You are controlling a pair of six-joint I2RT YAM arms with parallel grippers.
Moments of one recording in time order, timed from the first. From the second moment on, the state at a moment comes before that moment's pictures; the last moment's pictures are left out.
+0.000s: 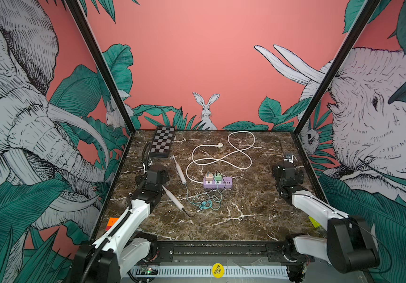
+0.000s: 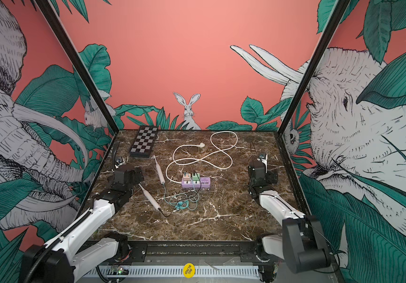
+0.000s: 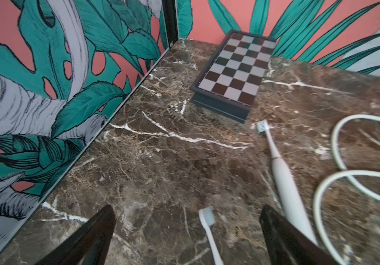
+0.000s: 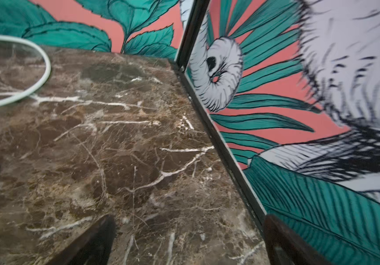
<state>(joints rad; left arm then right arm) -0.23 1.05 0.55 -0.11 -0.58 -0.29 0.17 1.30 0.55 0.22 0.66 -0.01</state>
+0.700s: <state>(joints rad) -0.07 1.57 0.40 0.74 -0.24 0.09 0.06 1.53 0.39 0.72 0.33 -0.05</state>
